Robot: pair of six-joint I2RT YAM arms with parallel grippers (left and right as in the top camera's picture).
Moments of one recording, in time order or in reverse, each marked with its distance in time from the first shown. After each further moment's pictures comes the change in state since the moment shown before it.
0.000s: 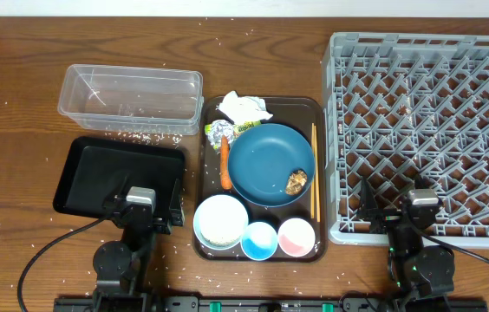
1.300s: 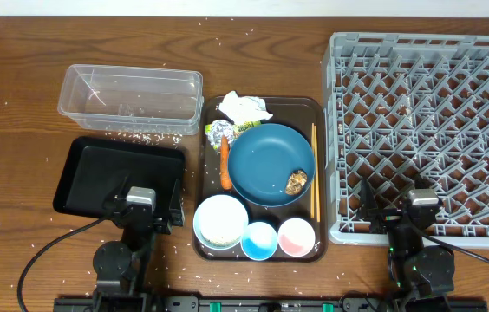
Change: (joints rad) left arm 0.000 0.000 -0.001 0.006 0.008 0.000; right arm 0.000 0.000 0.000 0.005 0.000 0.000
